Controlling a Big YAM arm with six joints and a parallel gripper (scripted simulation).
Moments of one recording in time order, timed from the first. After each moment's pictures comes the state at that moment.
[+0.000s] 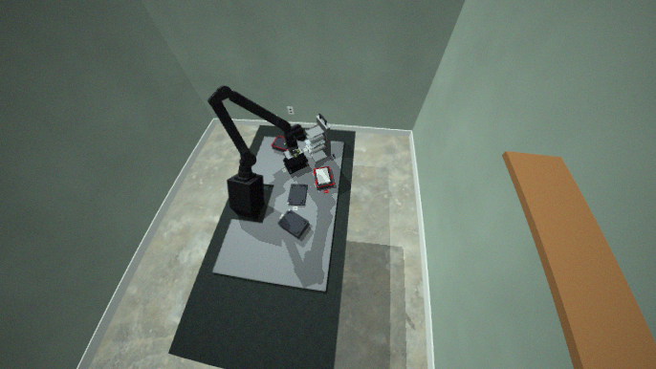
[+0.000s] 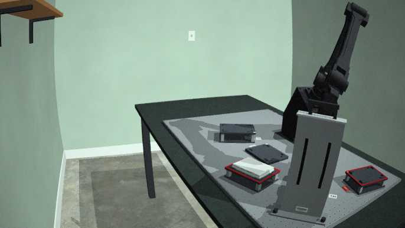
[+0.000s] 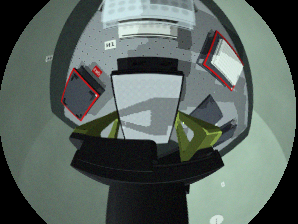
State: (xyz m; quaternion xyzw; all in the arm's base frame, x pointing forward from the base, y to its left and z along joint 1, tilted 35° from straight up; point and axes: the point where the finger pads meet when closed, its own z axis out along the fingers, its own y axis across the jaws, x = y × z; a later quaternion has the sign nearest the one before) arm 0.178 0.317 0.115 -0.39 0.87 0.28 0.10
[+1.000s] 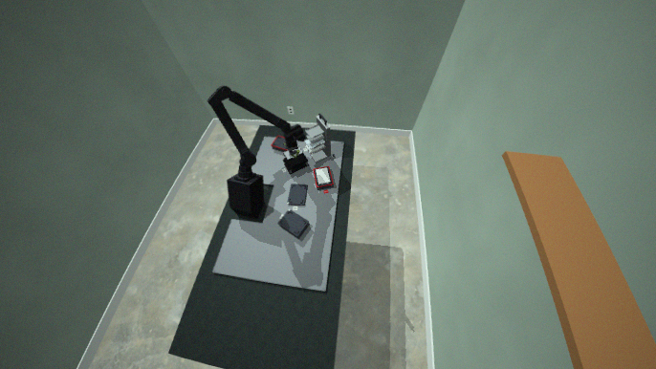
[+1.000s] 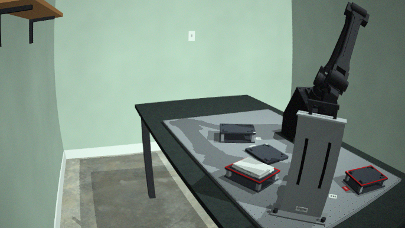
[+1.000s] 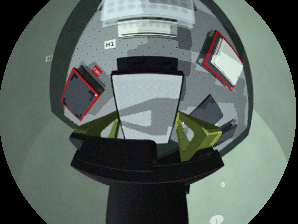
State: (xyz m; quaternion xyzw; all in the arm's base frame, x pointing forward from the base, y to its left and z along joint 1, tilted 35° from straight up) arm 0.177 0.316 0.114 -0.39 0.87 0.28 0.10
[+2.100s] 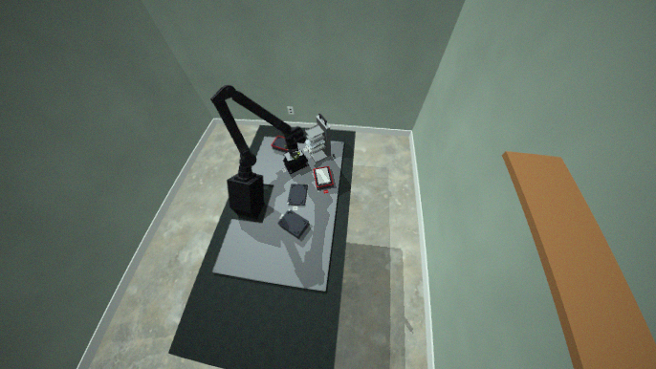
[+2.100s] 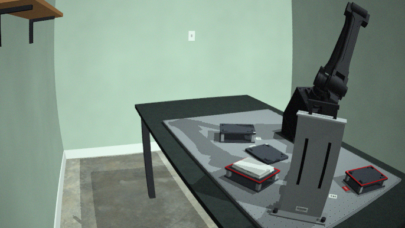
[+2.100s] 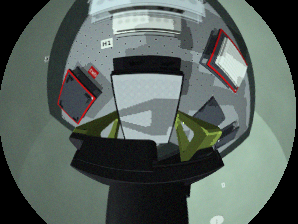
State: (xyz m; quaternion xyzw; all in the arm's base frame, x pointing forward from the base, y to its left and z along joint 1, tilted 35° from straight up) arm 0.177 0.326 0.098 -0.39 0.87 0.28 0.10
